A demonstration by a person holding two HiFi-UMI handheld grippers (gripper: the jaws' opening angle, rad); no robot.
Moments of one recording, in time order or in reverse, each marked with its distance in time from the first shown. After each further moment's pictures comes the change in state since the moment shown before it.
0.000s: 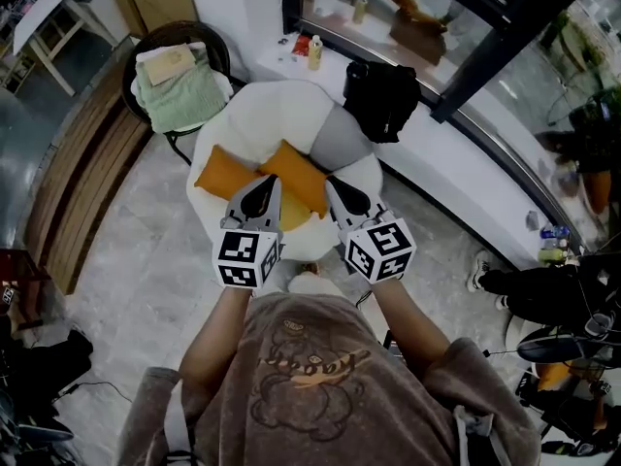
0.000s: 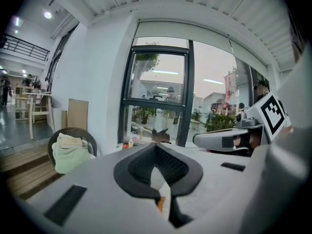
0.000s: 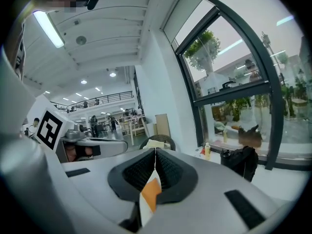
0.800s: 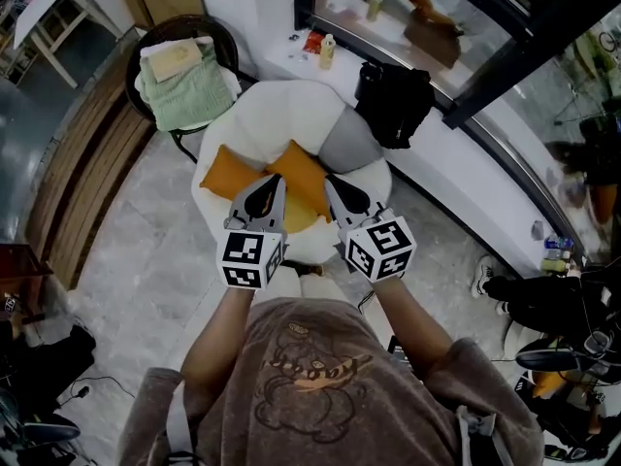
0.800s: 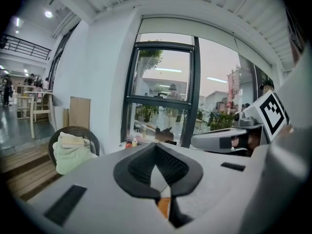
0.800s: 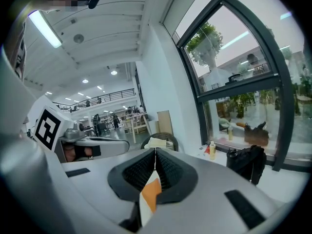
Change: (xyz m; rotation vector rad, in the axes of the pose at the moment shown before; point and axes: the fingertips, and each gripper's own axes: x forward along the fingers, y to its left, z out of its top) left arm 0.029 0.037 0.003 -0.012 0.026 0.024; right arm 0.055 -0.008 0.003 0.006 0.041 0.040
